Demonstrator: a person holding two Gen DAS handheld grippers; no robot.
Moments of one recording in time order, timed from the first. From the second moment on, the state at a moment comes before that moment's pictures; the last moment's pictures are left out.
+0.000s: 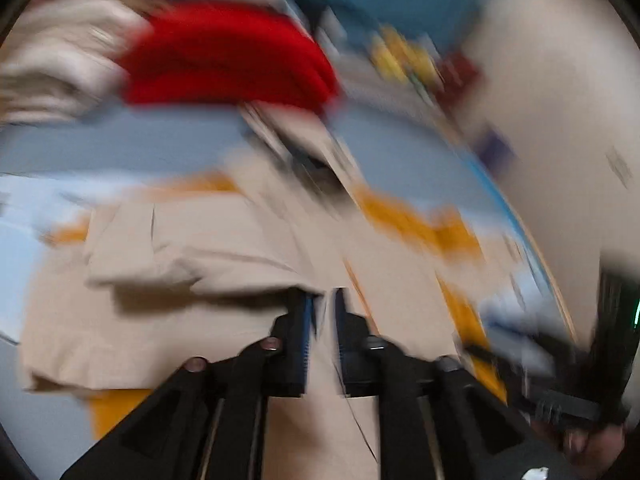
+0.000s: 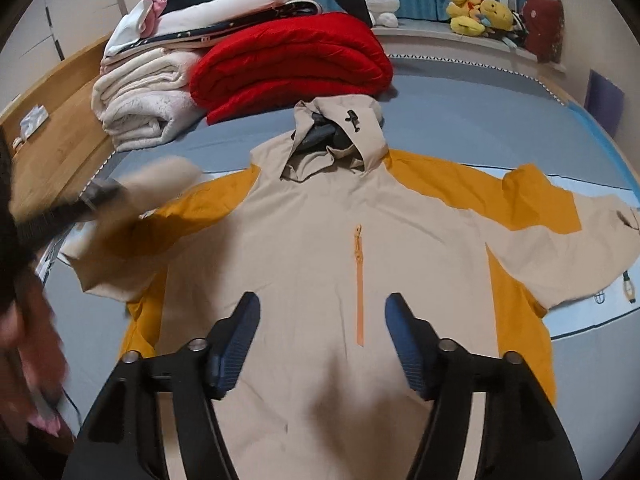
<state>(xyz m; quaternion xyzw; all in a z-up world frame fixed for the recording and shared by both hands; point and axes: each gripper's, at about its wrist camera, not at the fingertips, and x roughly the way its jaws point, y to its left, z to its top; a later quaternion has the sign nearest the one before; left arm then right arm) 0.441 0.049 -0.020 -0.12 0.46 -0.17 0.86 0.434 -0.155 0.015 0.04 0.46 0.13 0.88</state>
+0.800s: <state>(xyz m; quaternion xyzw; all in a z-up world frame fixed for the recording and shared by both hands) 0.424 0.140 -0.003 -0.13 0.51 0.06 0.85 0.447 -0.077 -0.037 -0.01 0.49 0.20 0.85</state>
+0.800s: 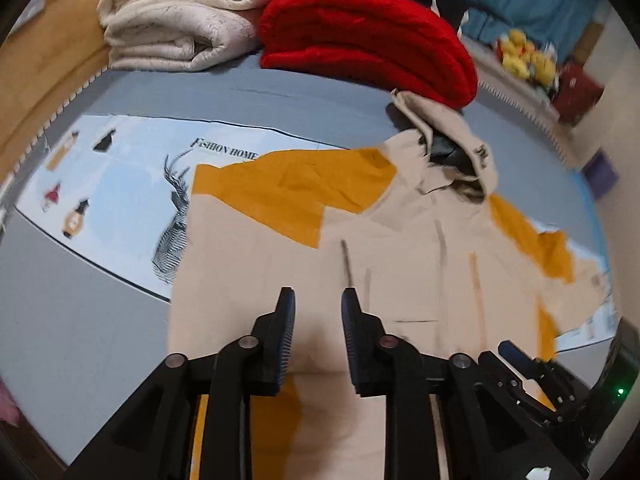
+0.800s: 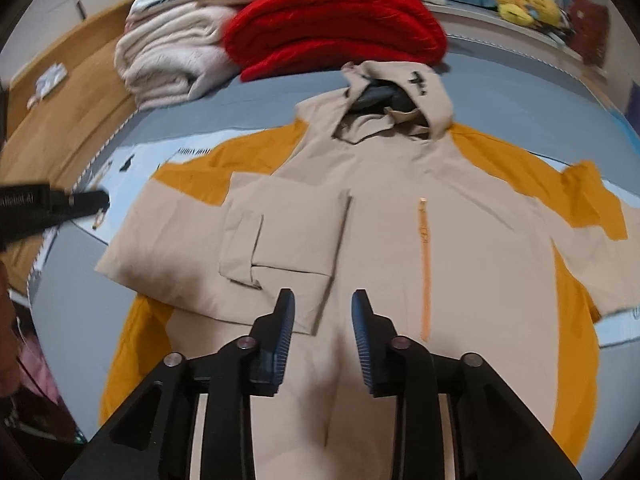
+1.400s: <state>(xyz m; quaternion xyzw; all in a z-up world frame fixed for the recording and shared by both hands) 0.444 0.181 -0.019 -0.20 0.53 0.08 0.82 0.465 -0.011 -0.110 -0.14 0.51 0.23 0.82</state>
